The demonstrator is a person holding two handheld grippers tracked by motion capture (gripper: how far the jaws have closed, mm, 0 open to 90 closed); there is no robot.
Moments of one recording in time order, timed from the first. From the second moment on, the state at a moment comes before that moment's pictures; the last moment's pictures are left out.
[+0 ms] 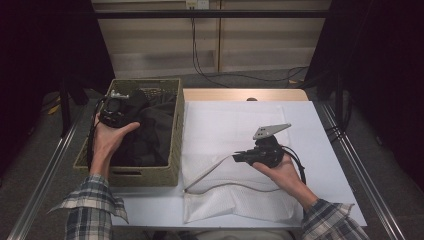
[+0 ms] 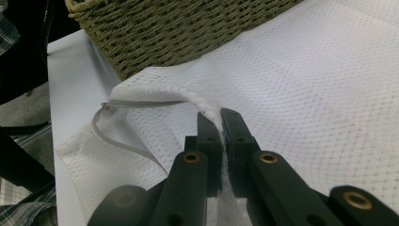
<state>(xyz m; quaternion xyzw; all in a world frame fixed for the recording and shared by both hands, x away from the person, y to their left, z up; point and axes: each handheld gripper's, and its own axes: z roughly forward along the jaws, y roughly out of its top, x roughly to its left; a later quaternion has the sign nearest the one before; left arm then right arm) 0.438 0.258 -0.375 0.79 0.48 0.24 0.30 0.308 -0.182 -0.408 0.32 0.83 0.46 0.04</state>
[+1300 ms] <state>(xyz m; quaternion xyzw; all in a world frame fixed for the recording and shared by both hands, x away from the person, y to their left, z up) 0.460 0.241 -0.437 0.87 0.46 0.08 0.14 0.309 -0.181 -0.411 0.32 0.83 0.45 0.04</state>
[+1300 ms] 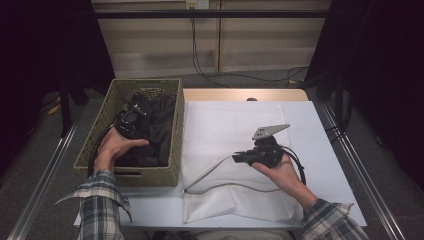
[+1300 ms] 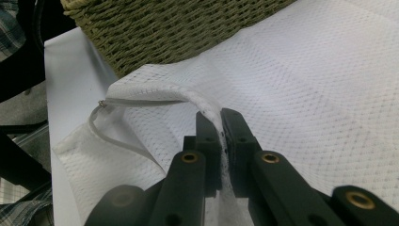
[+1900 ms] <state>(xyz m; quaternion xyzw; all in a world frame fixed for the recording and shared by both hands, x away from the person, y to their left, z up) 0.448 0.251 -0.405 0.84 0.48 0.15 0.22 0.309 -0.181 -0.410 0.32 0.83 0.46 0.04</state>
